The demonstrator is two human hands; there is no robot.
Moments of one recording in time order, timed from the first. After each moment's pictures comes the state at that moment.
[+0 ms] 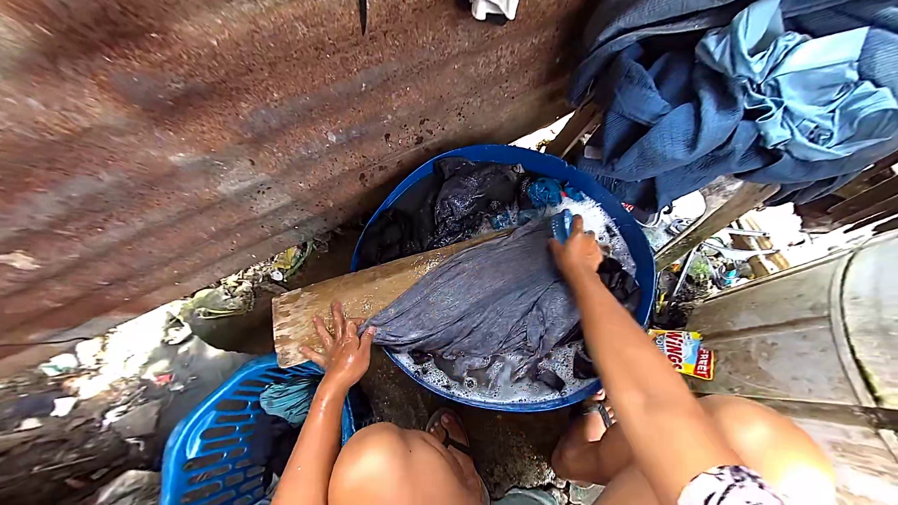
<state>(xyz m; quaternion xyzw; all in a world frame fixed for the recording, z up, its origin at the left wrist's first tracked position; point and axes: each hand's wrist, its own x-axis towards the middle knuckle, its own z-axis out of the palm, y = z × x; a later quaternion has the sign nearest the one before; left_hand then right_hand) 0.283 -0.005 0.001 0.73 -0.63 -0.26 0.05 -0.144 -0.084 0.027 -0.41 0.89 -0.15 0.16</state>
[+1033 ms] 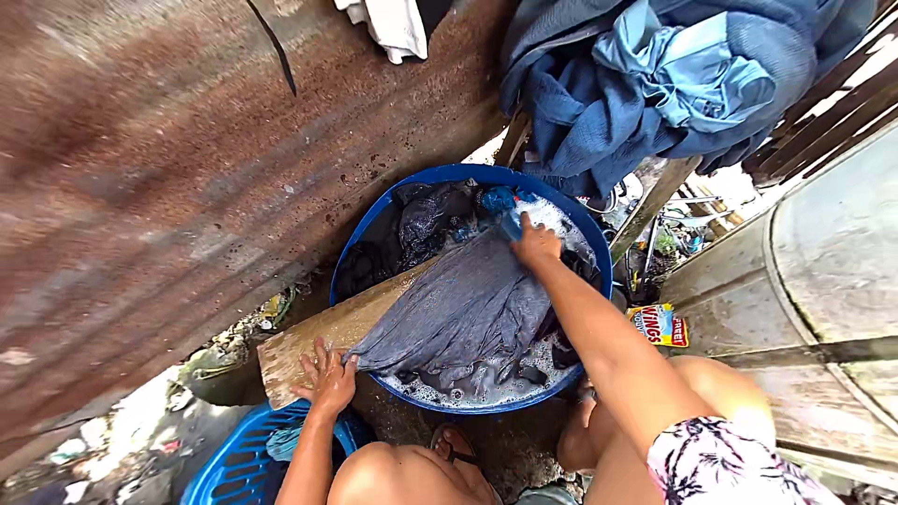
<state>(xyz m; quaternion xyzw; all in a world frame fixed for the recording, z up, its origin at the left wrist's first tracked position) 0.278 -0.010 0.017 0.71 -0.65 -0.27 0.04 -0.146 -0.084 0.044 -0.47 0.86 -0.09 0.20</state>
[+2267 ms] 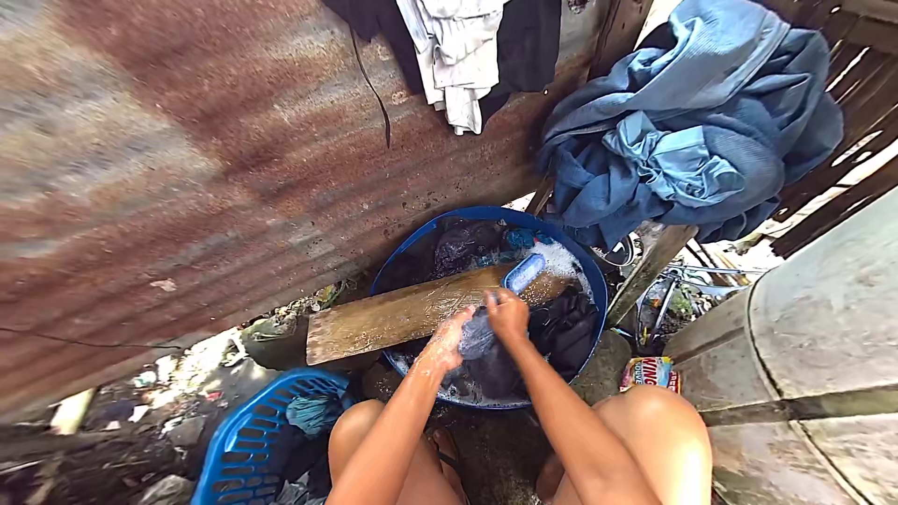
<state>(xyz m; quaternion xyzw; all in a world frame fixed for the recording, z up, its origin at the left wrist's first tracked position) 0.076 0.042 0.116 0.55 -0.35 -0.69 0.32 -0.056 0.028 0.078 -0.56 0.71 -0.33 0.27</state>
